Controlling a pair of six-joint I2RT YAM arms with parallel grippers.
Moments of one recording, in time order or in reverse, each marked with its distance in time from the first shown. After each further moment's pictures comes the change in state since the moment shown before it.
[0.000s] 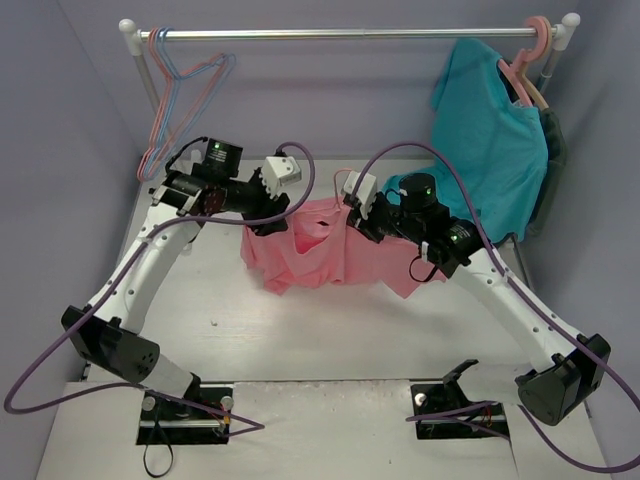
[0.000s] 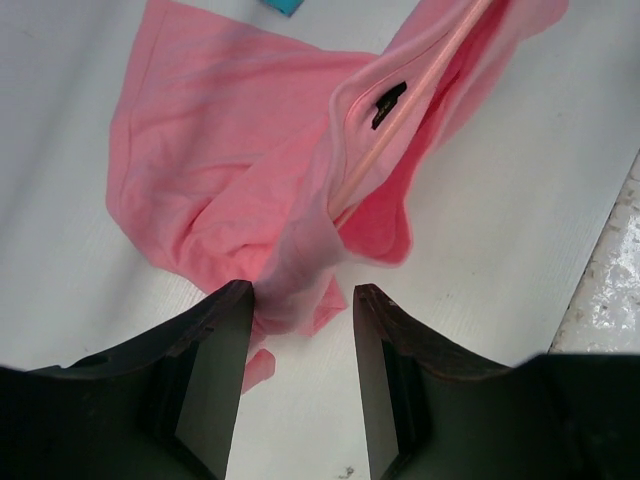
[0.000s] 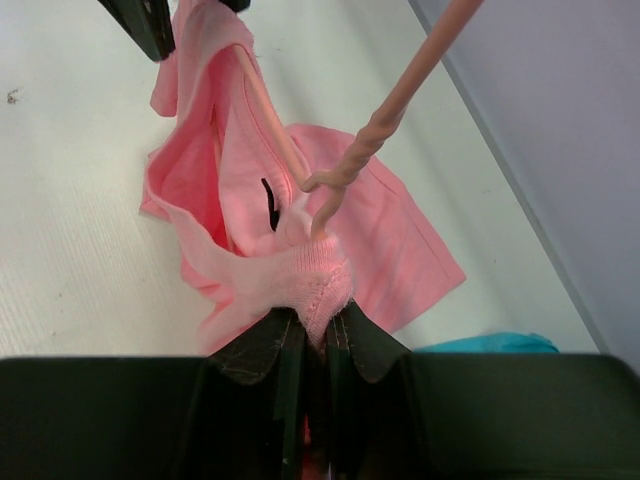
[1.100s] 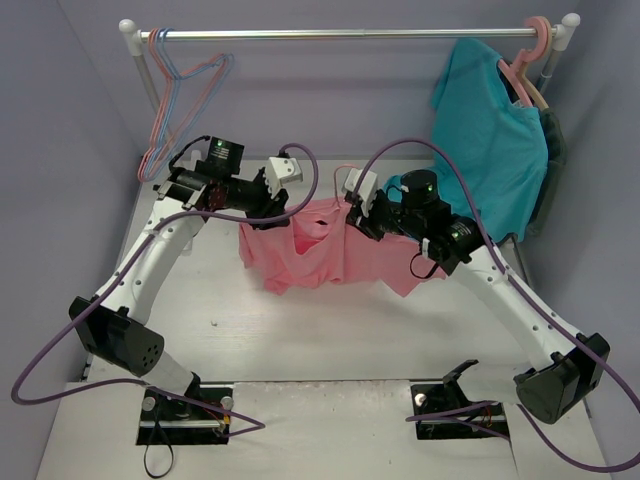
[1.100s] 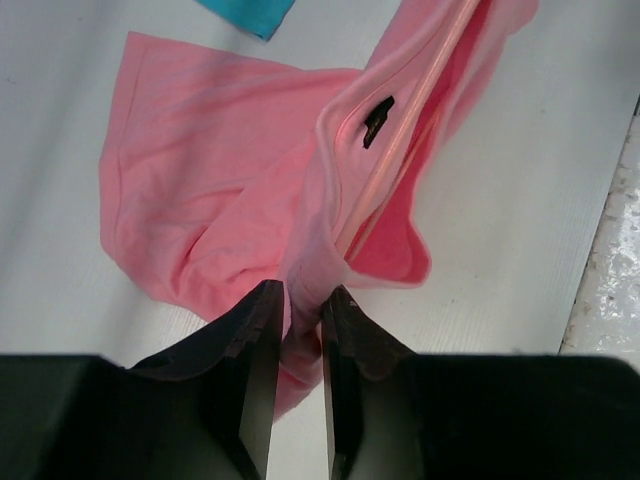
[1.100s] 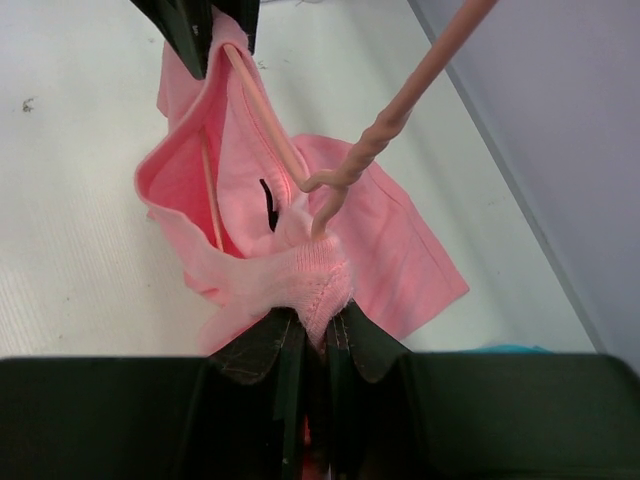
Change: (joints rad) left arm 0.022 0.027 0.008 0.014 0.089 0.080; right arm -0.008 0.011 0.023 -0.005 -0.044 -0.003
